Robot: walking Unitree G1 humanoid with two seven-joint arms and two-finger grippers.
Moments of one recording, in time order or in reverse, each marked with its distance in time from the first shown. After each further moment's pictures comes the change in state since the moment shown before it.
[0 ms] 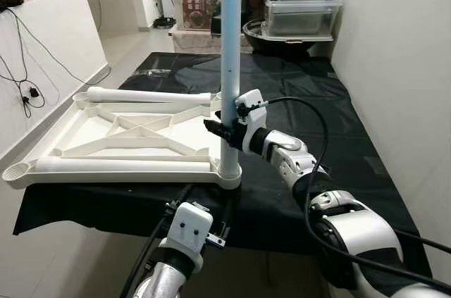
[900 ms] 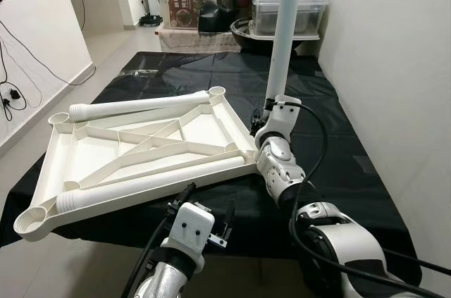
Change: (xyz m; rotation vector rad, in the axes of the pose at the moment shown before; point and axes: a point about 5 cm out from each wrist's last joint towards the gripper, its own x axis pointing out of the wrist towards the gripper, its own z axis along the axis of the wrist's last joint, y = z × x) left arm 0.000 -0.004 -0.002 -0.025 0.018 -0.047; right arm -0.012 -0.023 -0.011 0.260 -0.133 -0.808
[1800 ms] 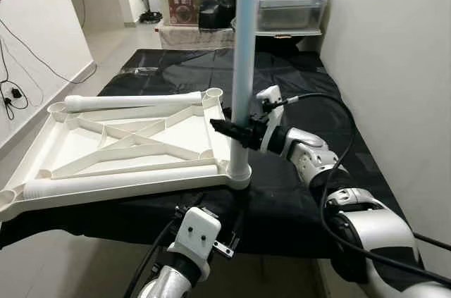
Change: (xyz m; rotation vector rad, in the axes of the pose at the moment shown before) left arm -0.001 -0.007 -0.002 -0.013 0.020 -0.065; right arm -0.020 0.008 0.018 -0.132 0.186 1.230
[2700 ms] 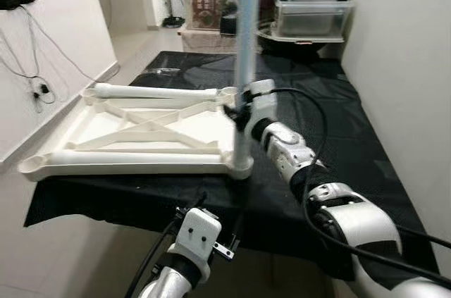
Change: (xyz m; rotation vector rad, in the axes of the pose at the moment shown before) left arm -0.001 0.000 -0.001 0.000 0.013 -0.003; right arm 0.007 -0.029 0.009 -0.087 -0.016 -0.904
